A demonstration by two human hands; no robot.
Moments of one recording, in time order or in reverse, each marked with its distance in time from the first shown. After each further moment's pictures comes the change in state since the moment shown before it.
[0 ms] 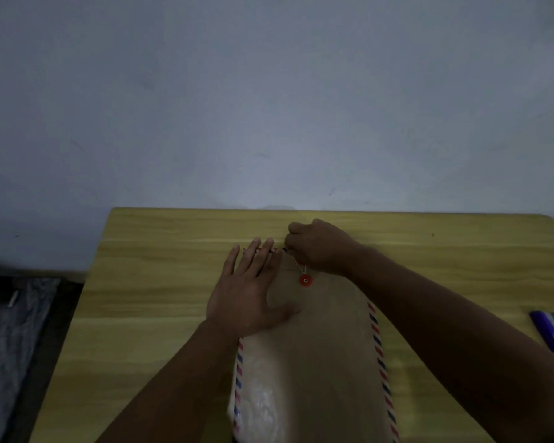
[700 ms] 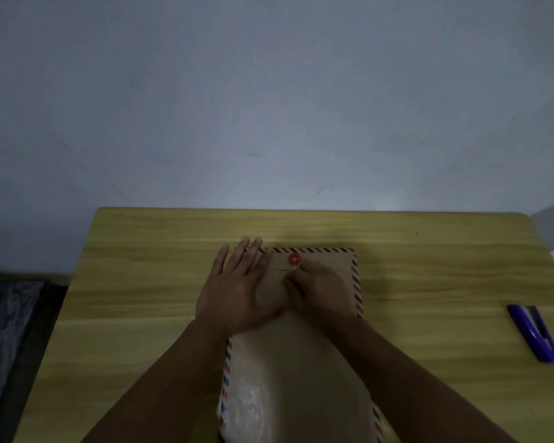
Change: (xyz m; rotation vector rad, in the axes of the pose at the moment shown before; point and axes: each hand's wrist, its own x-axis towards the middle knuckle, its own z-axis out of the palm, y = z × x) left_hand 0.000 0.000 0.001 -0.007 0.020 -0.001; right_hand -0.060 -0.065 0.061 0.321 0.436 0.458
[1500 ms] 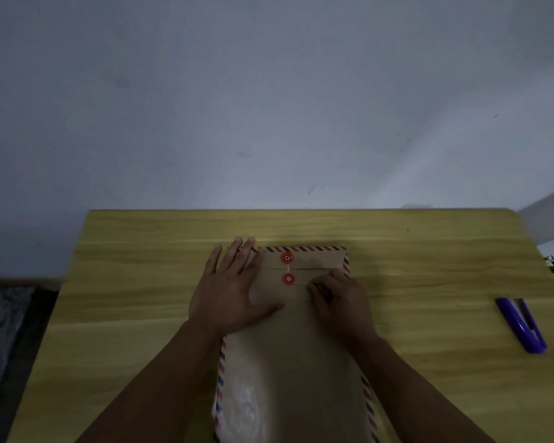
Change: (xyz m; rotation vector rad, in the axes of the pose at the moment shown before) left_hand -0.001 0.002 -0.004 0.007 -0.039 -0.029; right_hand -0.045 0.034 -0.006 0.138 0.152 0.173
